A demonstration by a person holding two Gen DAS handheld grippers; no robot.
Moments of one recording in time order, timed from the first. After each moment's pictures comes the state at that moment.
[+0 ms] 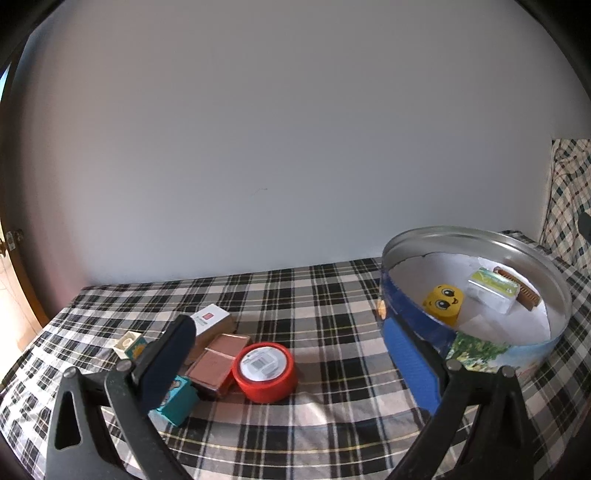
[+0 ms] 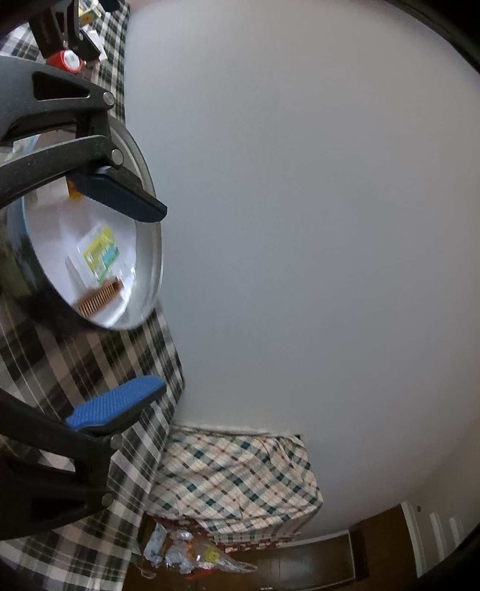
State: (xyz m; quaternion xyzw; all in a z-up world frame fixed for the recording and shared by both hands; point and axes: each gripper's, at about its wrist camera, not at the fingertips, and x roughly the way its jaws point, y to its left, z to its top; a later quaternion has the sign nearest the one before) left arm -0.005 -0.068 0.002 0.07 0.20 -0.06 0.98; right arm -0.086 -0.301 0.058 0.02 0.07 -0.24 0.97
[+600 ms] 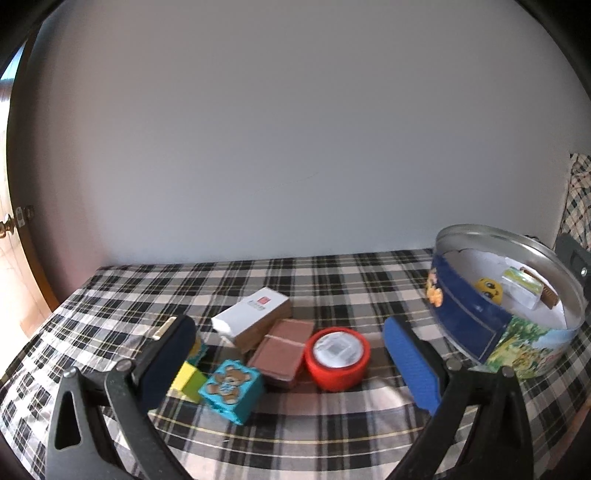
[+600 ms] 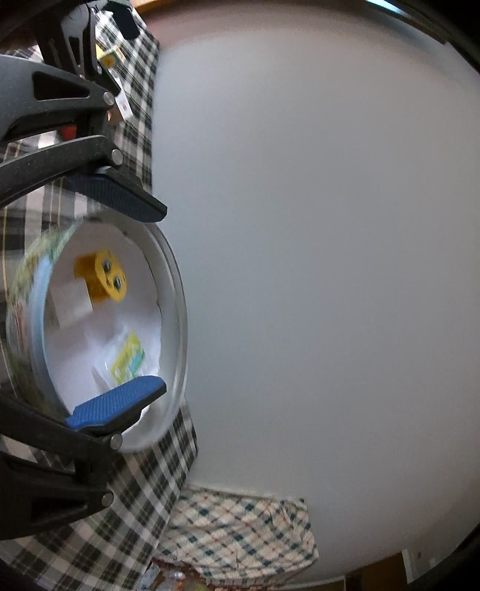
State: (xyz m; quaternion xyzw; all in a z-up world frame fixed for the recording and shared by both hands) left arm 0.011 -0.002 0.000 0.04 0.22 -0.04 0.97; right arm -0.050 -0.216 0.045 0.00 0.11 -0.14 0.98
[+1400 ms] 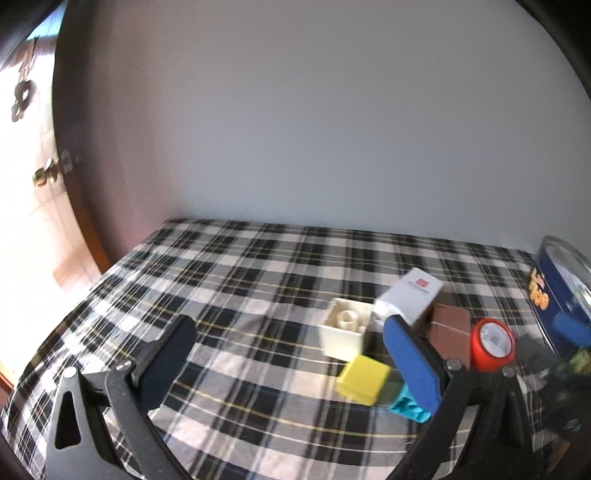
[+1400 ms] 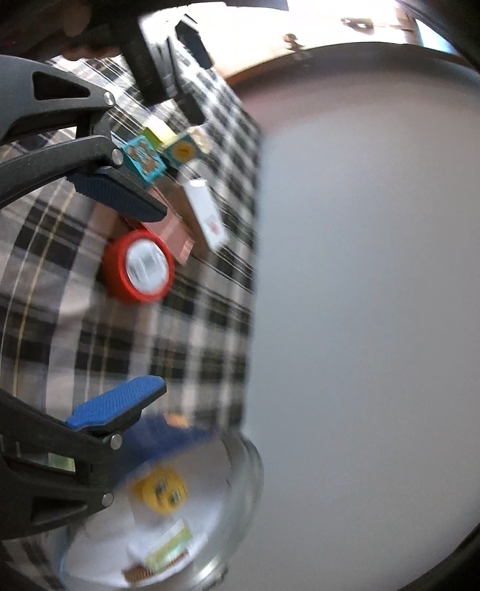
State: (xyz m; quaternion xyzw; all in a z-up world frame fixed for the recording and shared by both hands) left arm 0.047 0.126 -0.009 -0.01 0.29 0.06 0.95; right arm 0.043 -0.099 -0.006 -0.02 0.34 0.07 0.94
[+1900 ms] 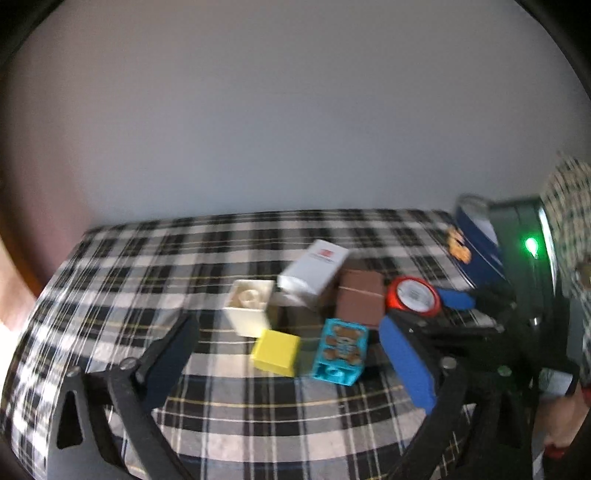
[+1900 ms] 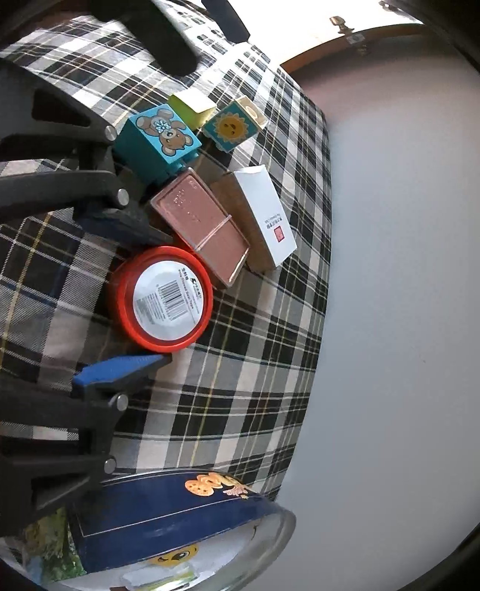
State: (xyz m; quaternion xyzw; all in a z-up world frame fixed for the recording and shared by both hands) left arm 0.032 0.088 -0.006 0.04 0.32 -0.13 0.94; right arm 0.087 -0.067 -0.047 -0.06 0.45 0.07 0.89
